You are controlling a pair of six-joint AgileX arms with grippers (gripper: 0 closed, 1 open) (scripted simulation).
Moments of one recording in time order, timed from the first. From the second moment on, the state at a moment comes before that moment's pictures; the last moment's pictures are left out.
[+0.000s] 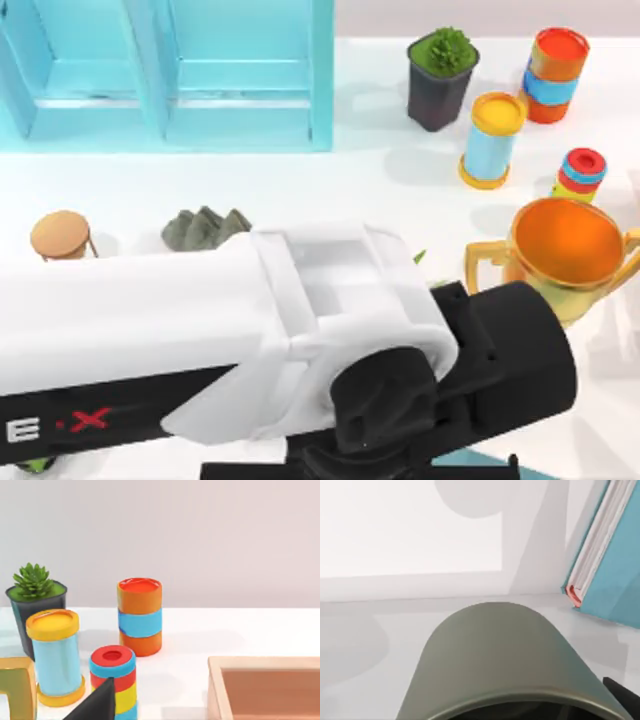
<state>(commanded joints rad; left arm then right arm) -1.27 1.63 1.33 -1.22 -0.01 -1.22 0.00 0.00 0.00 0.00 0.00 0.00</state>
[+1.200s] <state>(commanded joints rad) -1.29 1.65 1.11 -0.97 -0.03 -1.27 0.00 0.00 0.00 0.00 0.00 0.00</state>
